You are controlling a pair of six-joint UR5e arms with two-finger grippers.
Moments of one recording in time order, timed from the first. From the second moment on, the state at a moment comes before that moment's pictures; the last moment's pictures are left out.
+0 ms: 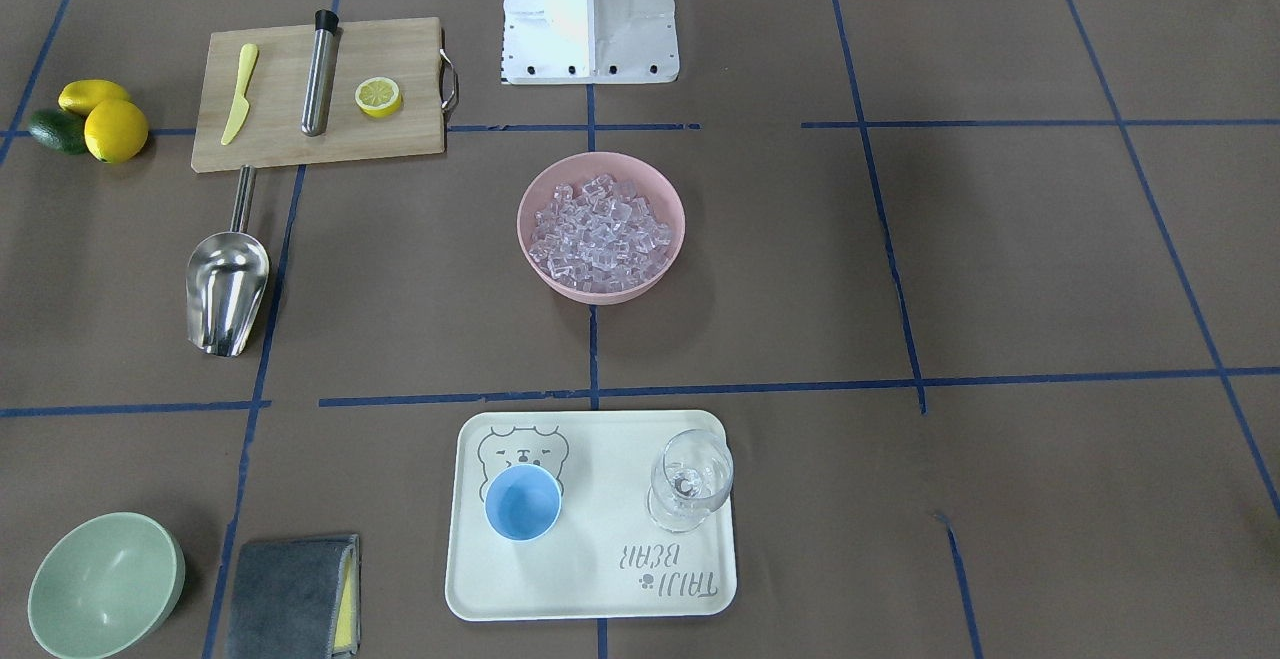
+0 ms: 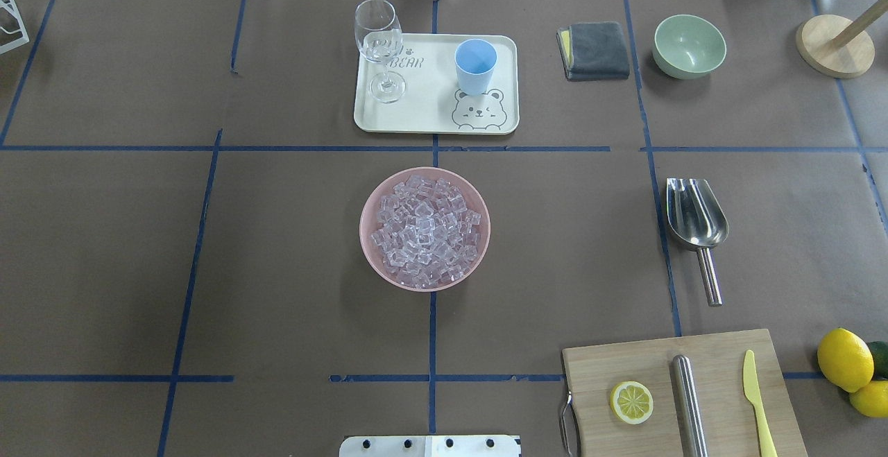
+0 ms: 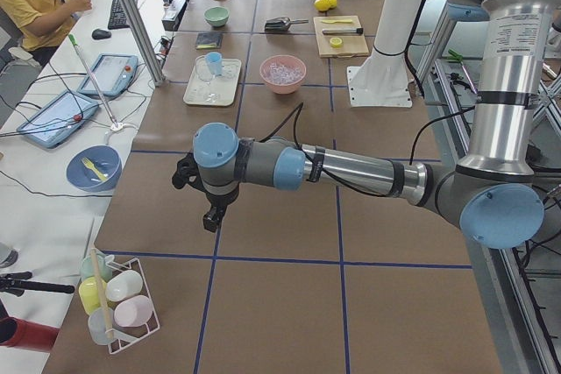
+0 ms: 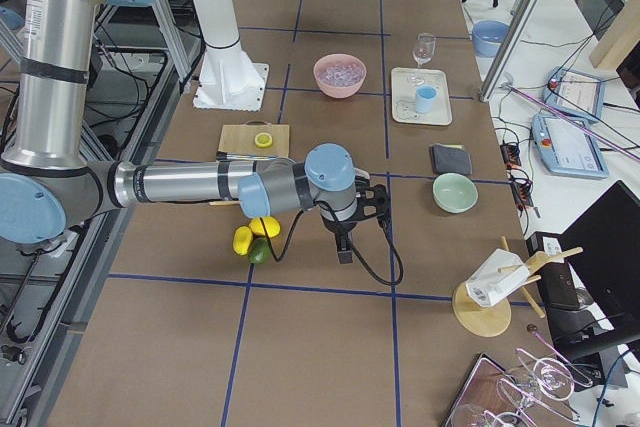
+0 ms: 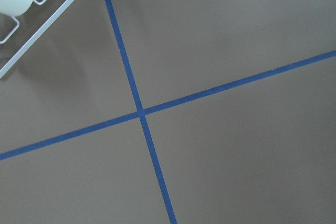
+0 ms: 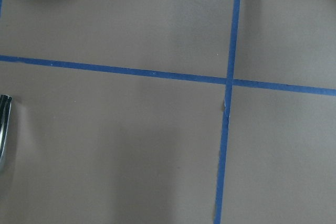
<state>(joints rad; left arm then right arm) -1.59 -1.65 -1.69 -1.57 -2.45 0.22 1.51 -1.74 1.84 -1.39 2.38 0.14</state>
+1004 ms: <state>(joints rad) -1.50 -1.73 -1.69 -1.91 -2.45 0.20 1.46 -1.68 1.81 -1.37 2.38 0.18</state>
